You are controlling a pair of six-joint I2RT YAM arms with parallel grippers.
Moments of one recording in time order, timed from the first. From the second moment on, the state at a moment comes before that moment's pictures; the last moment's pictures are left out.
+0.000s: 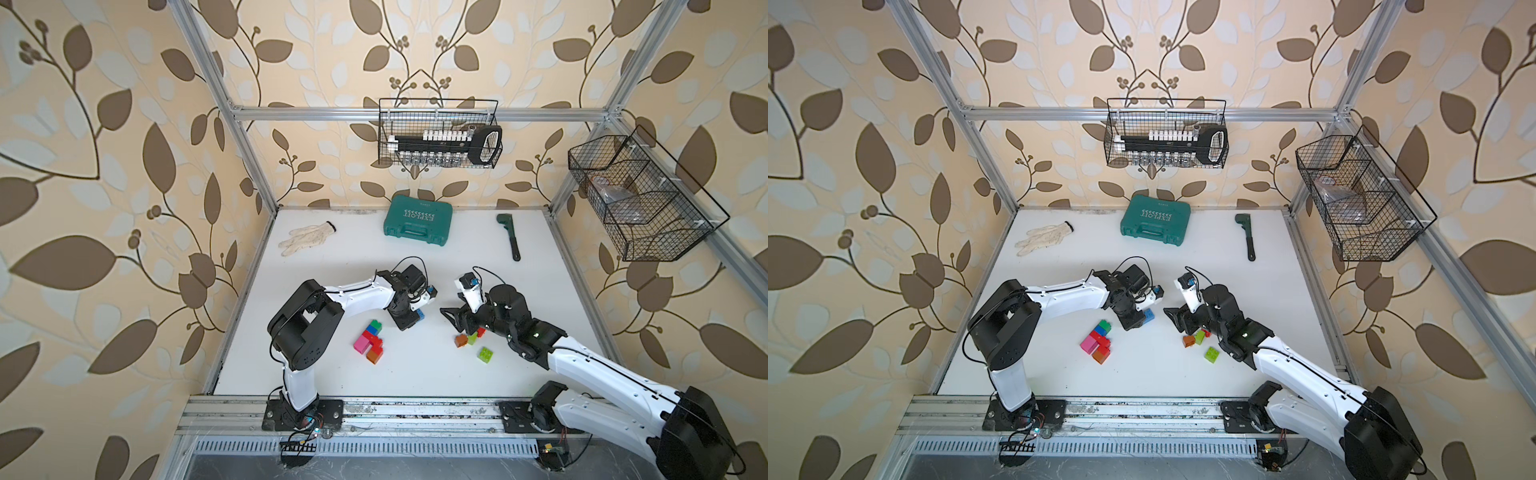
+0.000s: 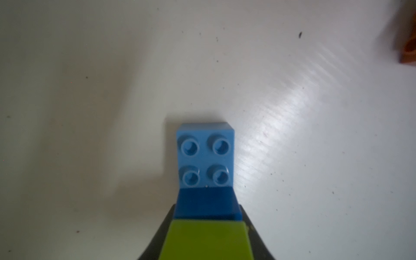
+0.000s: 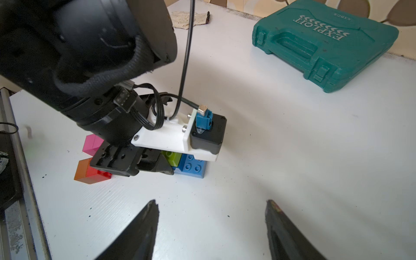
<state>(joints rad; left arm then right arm) -0.75 1.83 1.17 -0.65 0.11 0.24 0.62 1.00 0.53 -0.07 -0.09 0.07</state>
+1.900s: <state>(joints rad) 0.12 1.55 1.06 -0.64 0.60 0.17 0.90 1.92 1.50 -0.89 0.10 0.44</state>
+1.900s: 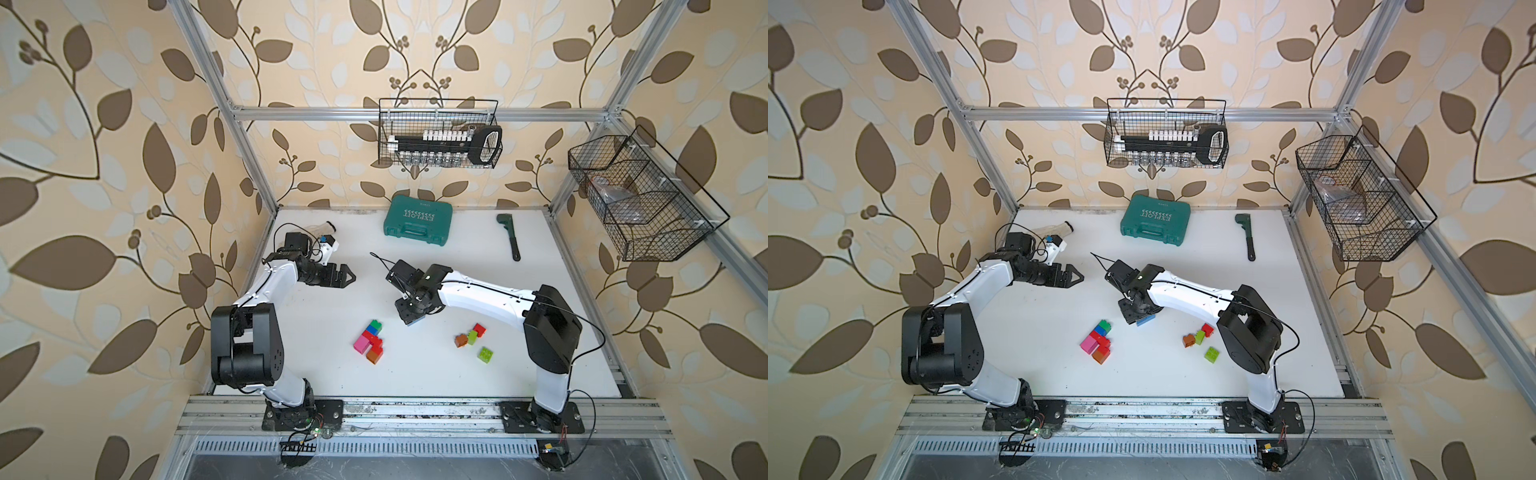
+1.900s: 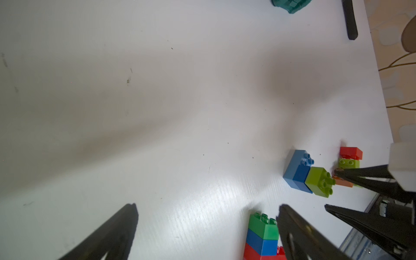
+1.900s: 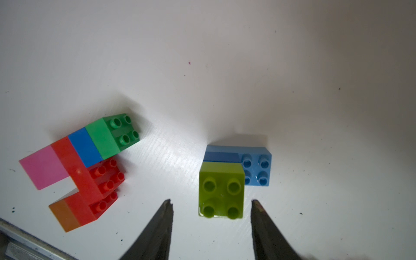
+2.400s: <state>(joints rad) 0.13 1.55 1.06 -0.64 0.63 0.16 0.88 1.96 1.51 -0.89 0.07 0.47</state>
